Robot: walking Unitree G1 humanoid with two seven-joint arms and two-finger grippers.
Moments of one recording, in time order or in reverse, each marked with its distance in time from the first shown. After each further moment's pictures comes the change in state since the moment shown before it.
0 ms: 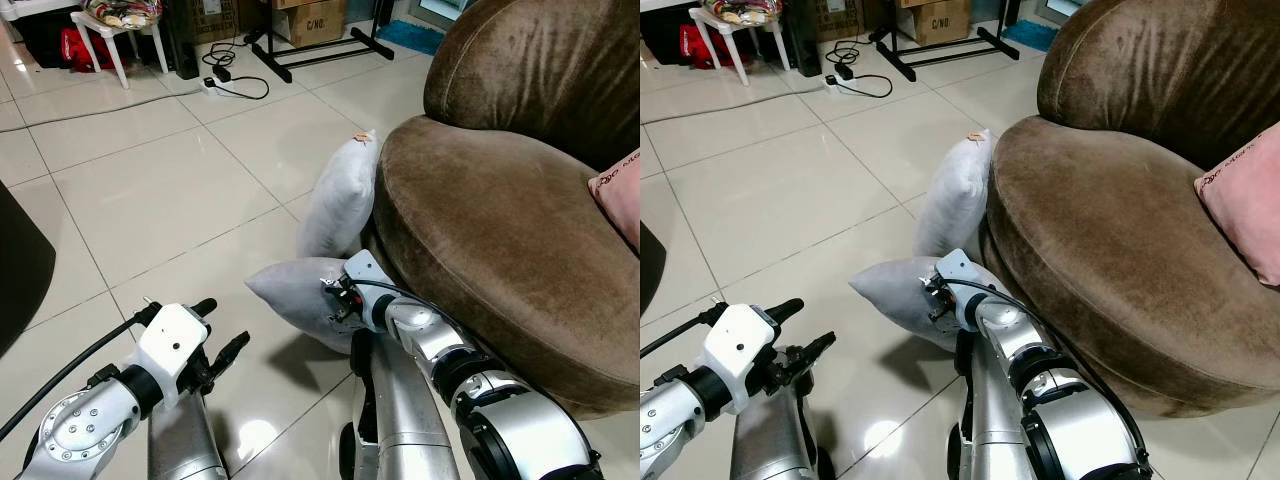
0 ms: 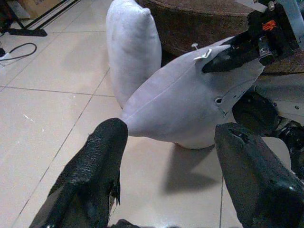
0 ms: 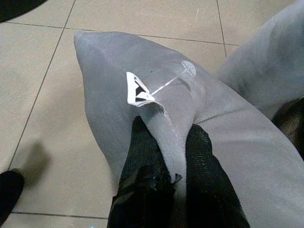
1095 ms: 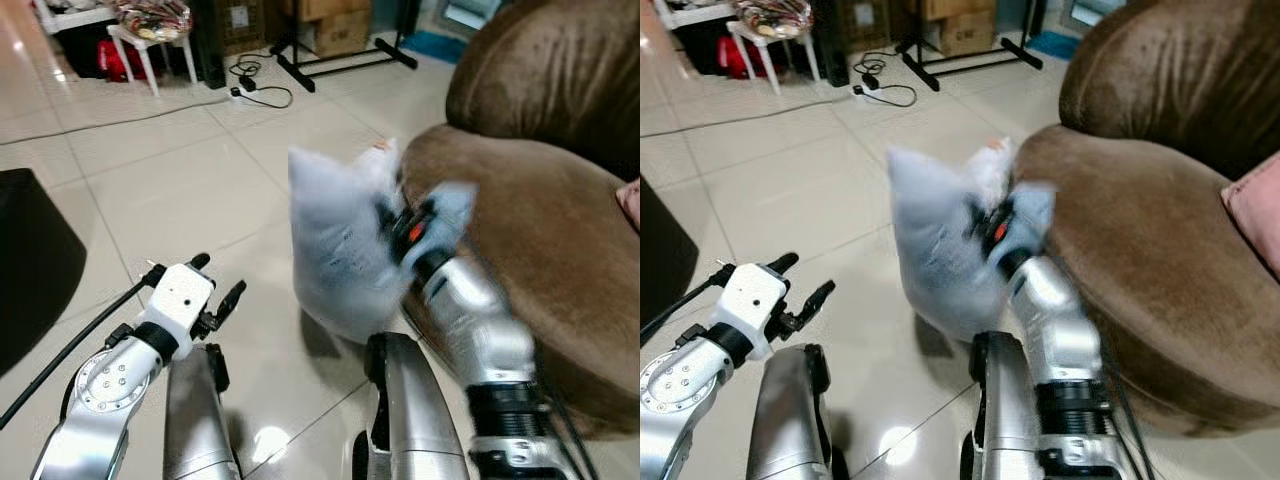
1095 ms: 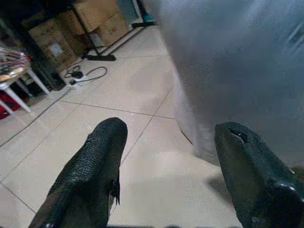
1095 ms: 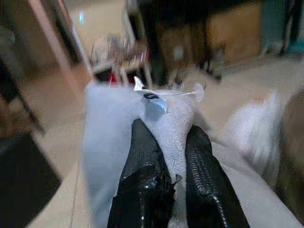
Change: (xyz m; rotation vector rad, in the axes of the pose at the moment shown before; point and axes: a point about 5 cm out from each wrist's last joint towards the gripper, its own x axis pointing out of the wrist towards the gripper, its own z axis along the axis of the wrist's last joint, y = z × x) left arm 0.037 0.025 0.010 0.056 -0.116 0.212; right arm -0.091 -0.041 0.097 0.402 -0.621 -0.297
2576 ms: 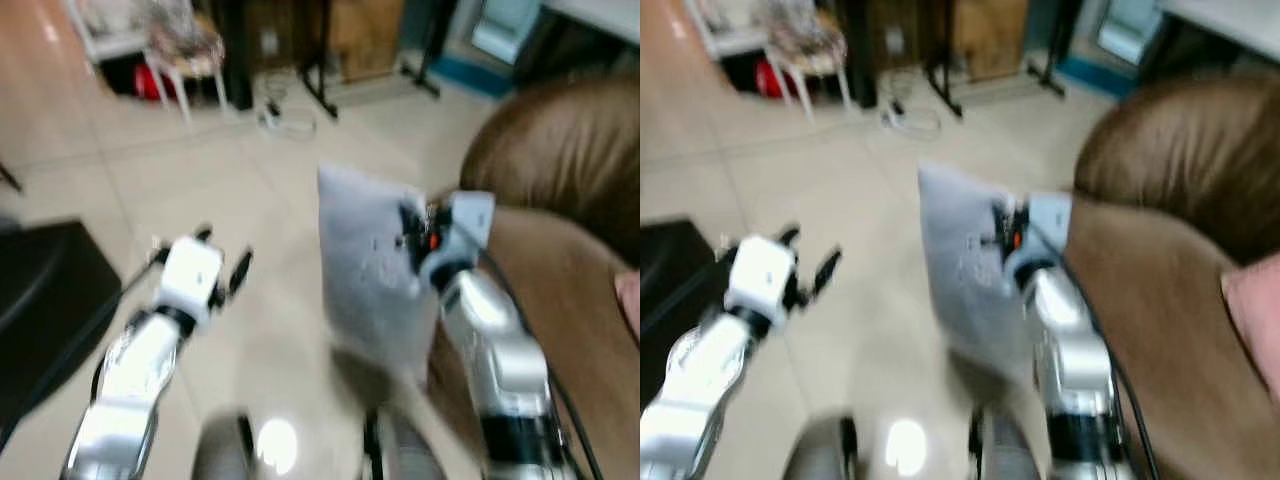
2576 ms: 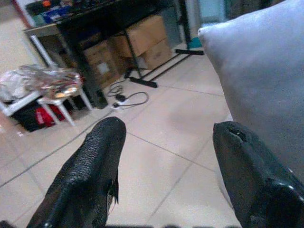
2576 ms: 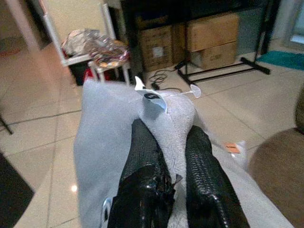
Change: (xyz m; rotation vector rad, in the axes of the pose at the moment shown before) left arm 0.021 -0.002 0.017 -0.046 -0.090 0.131; right arm -0.023 -0.008 -0.026 -0.114 0.106 -0.145
